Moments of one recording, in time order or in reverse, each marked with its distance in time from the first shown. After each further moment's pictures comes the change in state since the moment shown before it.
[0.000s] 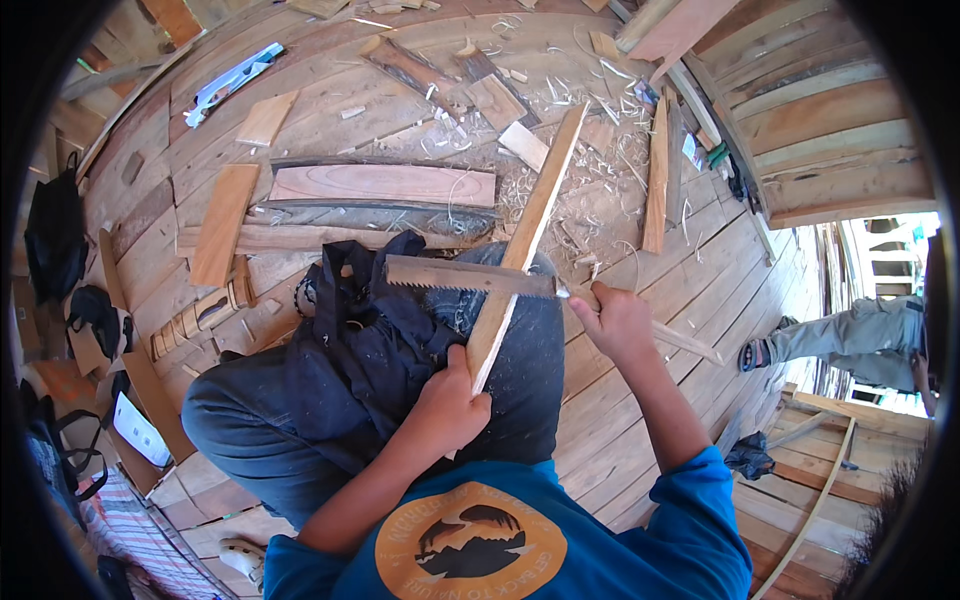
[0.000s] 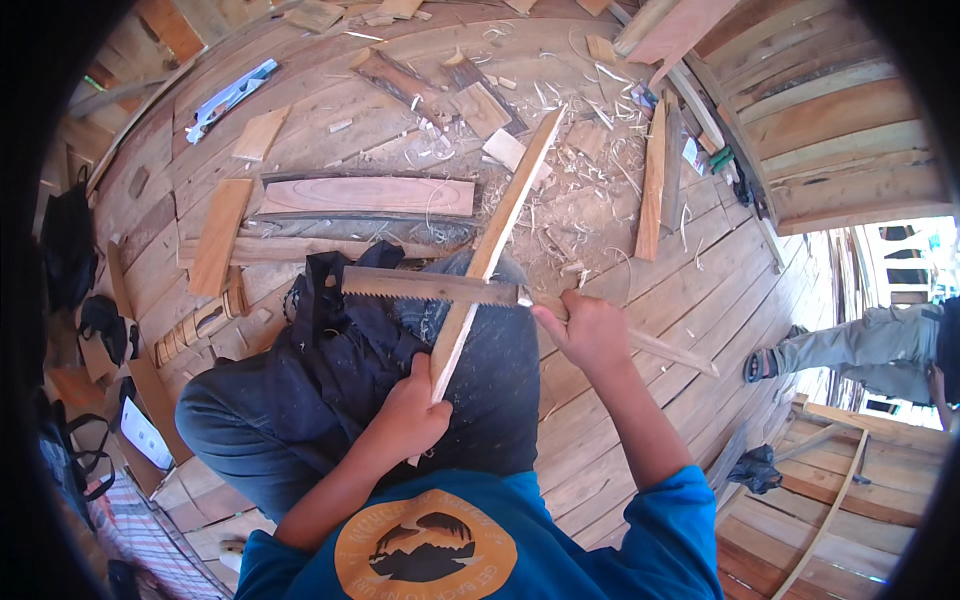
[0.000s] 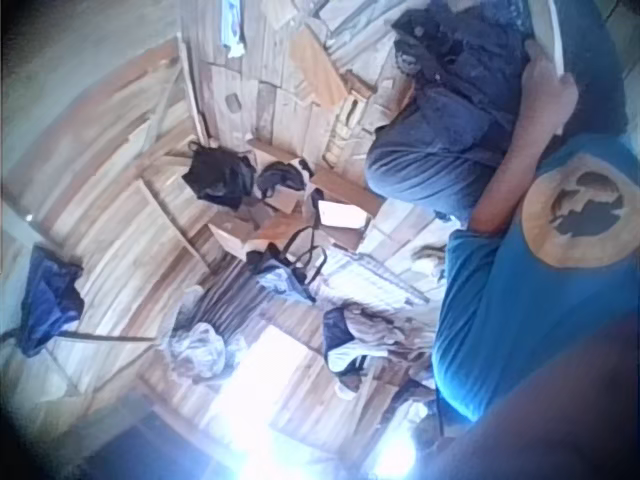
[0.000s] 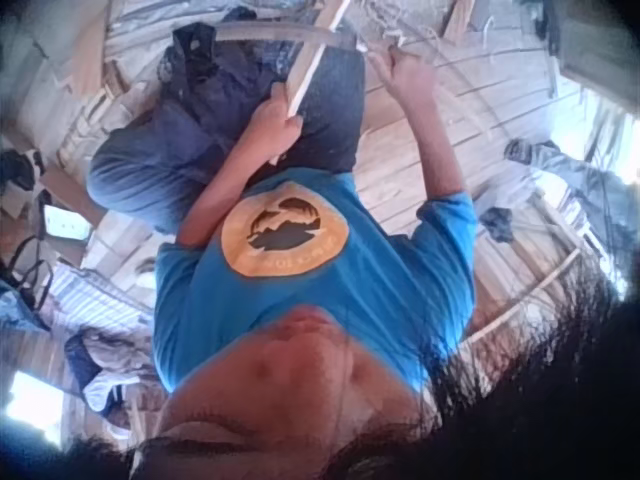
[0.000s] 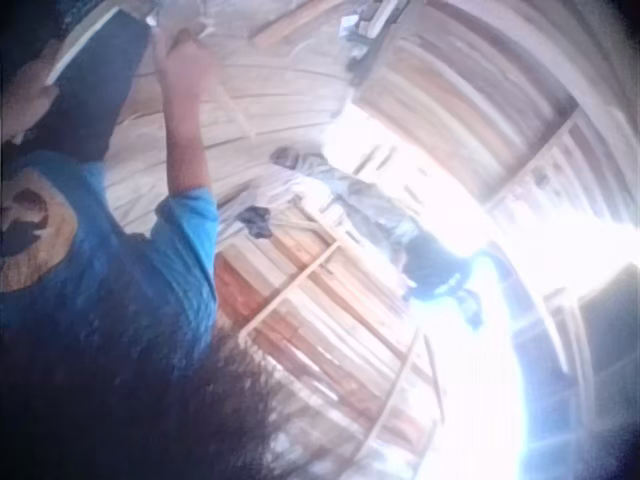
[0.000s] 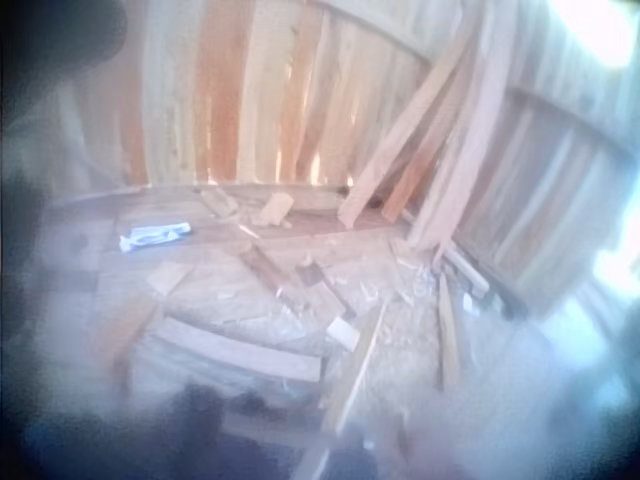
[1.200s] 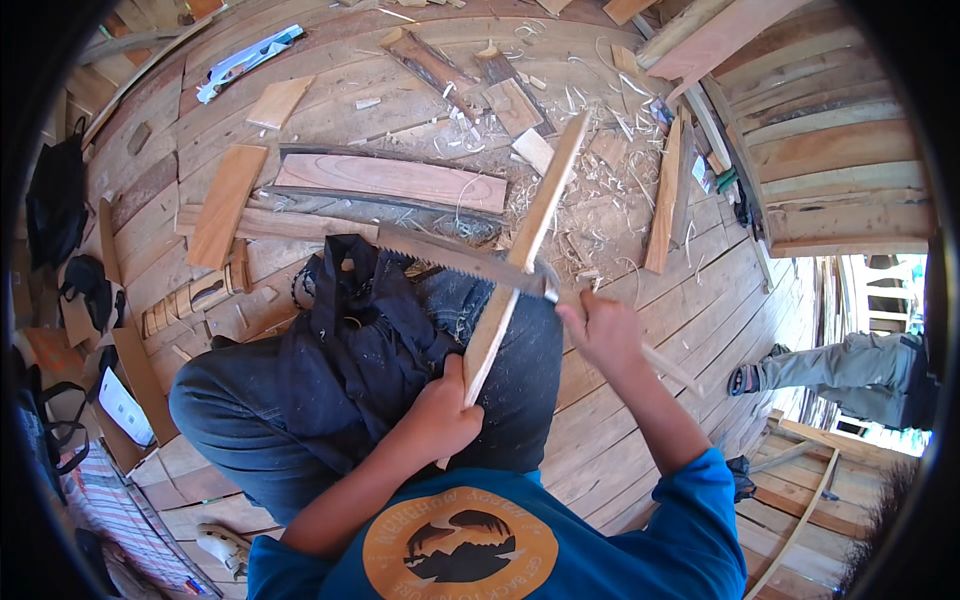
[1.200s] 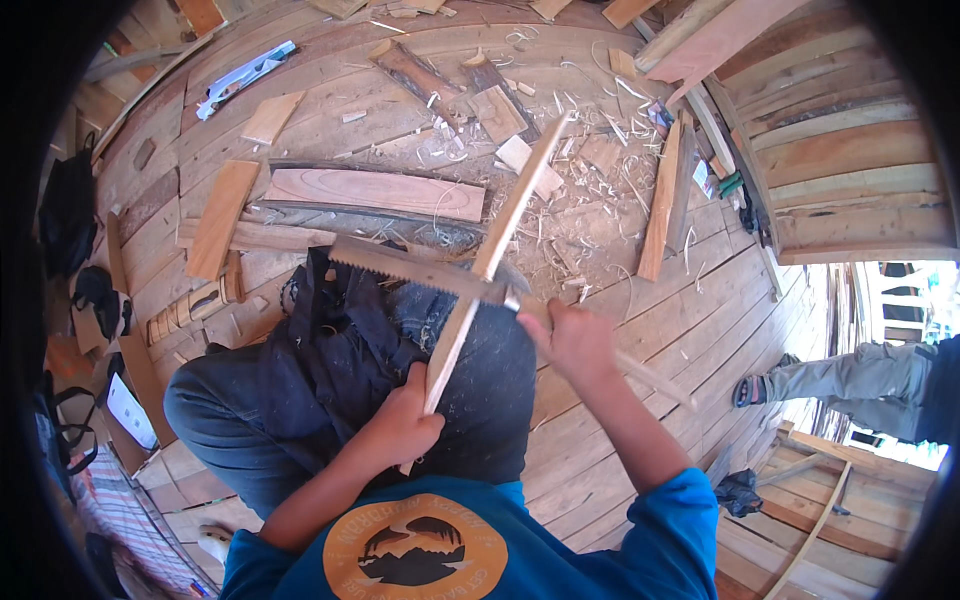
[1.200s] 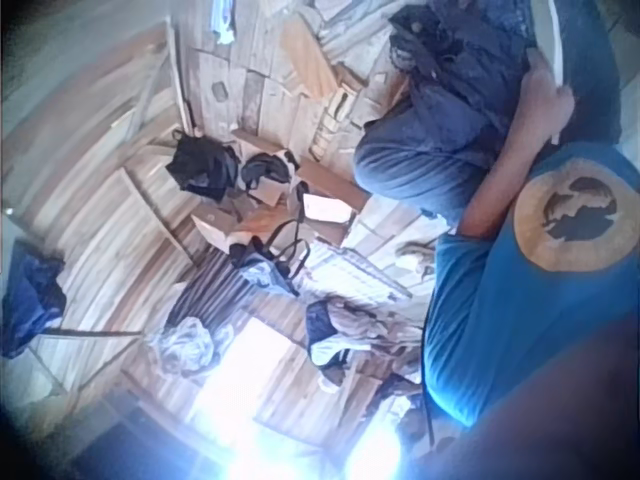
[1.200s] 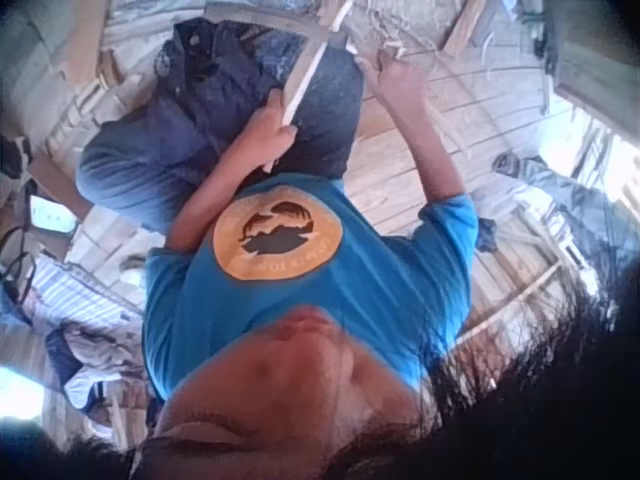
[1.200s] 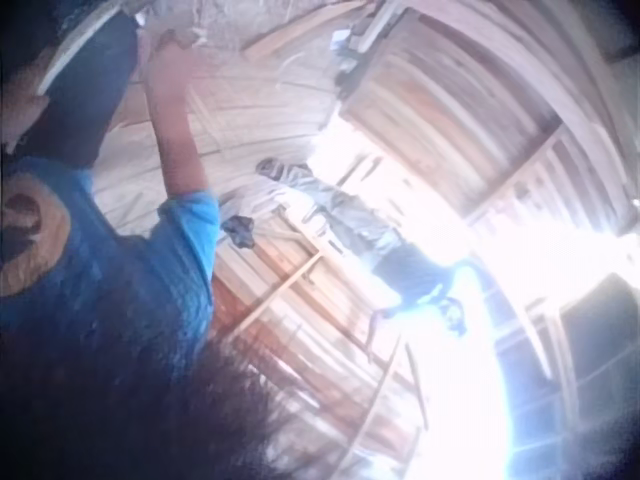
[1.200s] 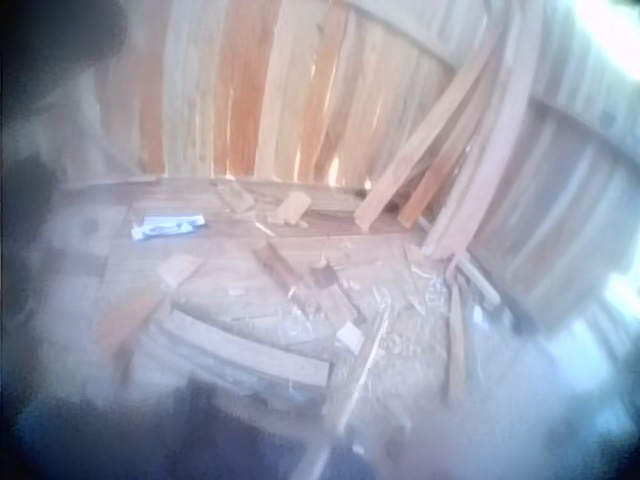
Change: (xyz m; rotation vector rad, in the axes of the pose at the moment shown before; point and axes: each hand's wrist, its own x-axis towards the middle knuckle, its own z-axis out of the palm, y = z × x) left_hand -0.001 -0.005 -0.002 -0.133 -0.044 -0.015; right_hand 0.015 -0.011 0.010 -0.062 -0.028 -0.079
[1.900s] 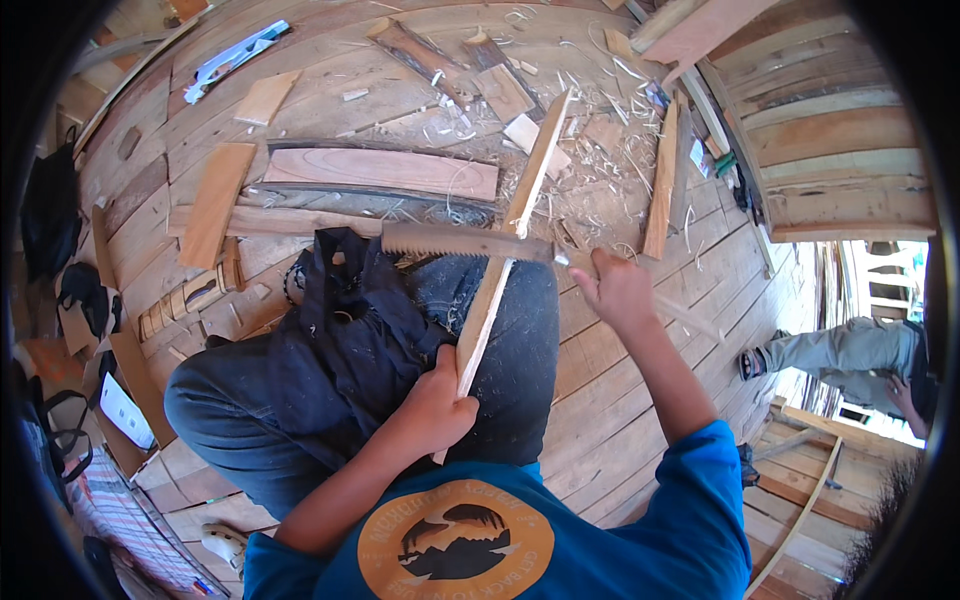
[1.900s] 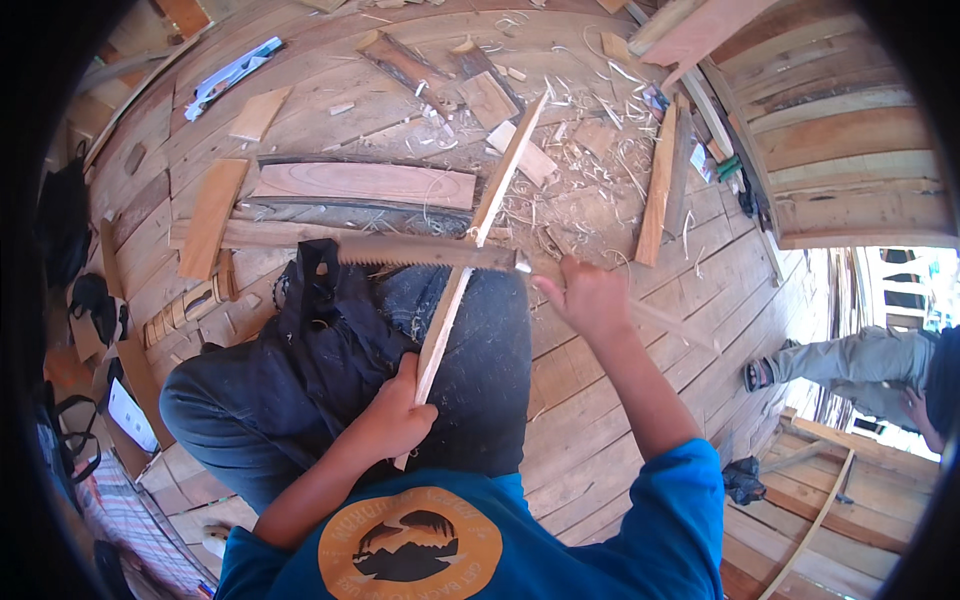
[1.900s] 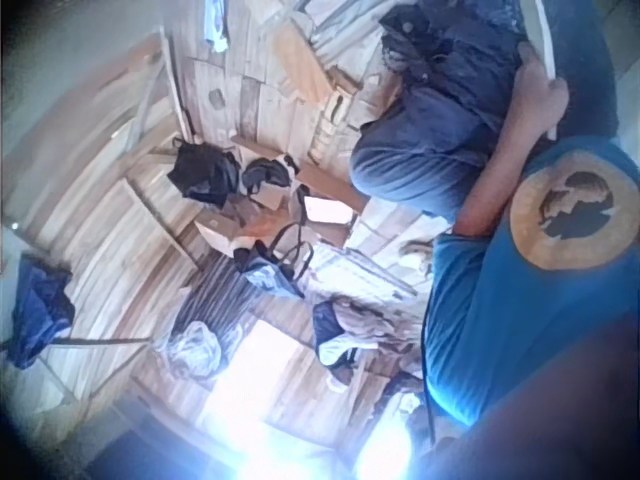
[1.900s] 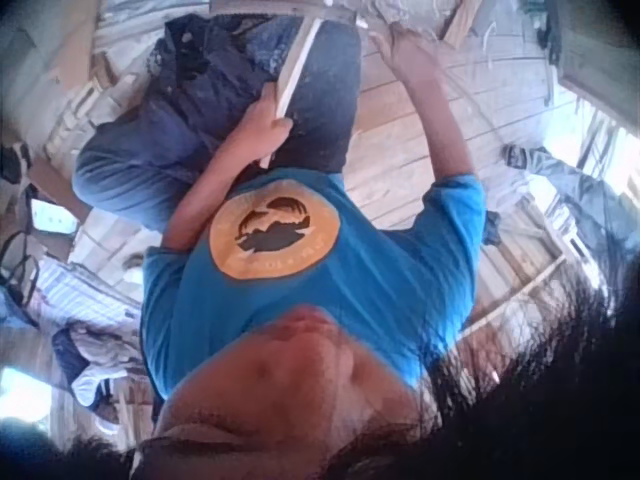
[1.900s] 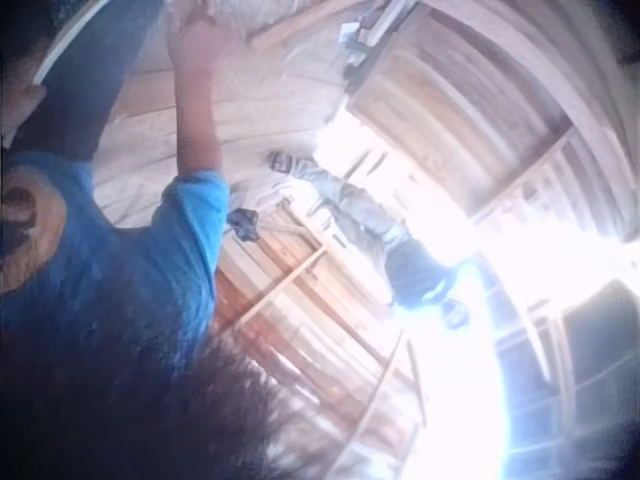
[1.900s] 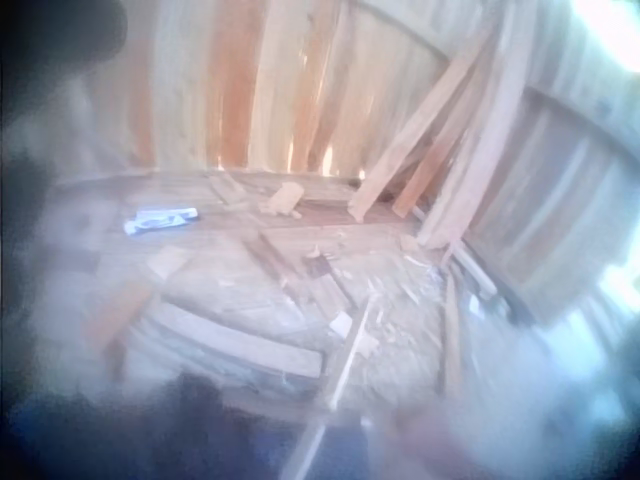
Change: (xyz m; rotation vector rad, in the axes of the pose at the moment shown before) left_hand 0.005 -0.001 0.001 -0.014 -0.009 -0.004; right_hand 0.027 0.037 -0.005 -0.095 -0.023 -0.046
